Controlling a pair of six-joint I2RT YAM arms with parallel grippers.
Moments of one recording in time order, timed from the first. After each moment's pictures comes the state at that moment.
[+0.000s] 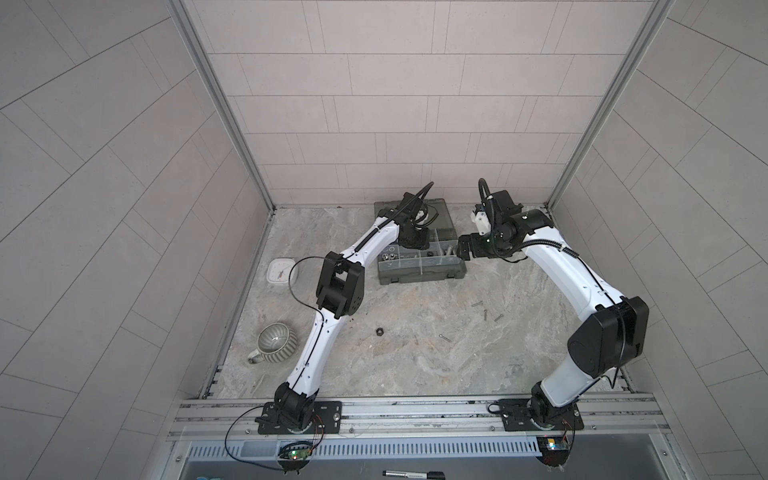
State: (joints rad) left arm -0.50 2.49 2.32 -0.87 0.33 -0.27; right arm 0.27 1.65 1.62 -1.06 -0.09 0.19
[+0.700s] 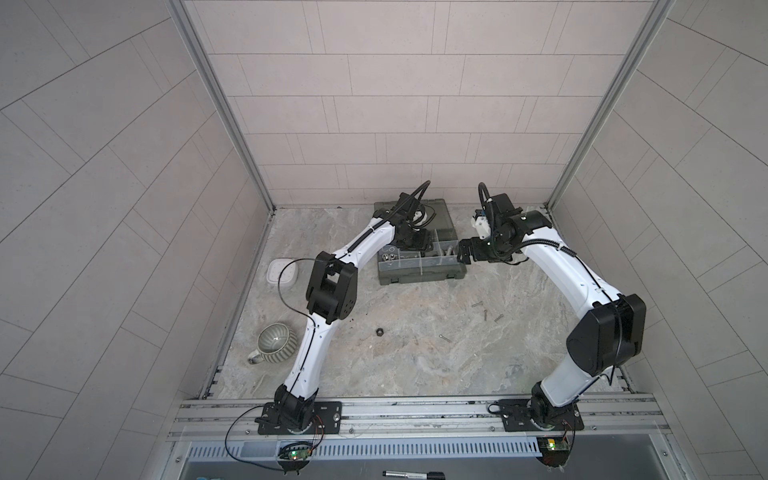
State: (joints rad) left arm -0.51 2.27 2.07 -0.83 0.36 -0.29; right arm 0.26 1.64 1.56 -1.08 -0.13 0.19
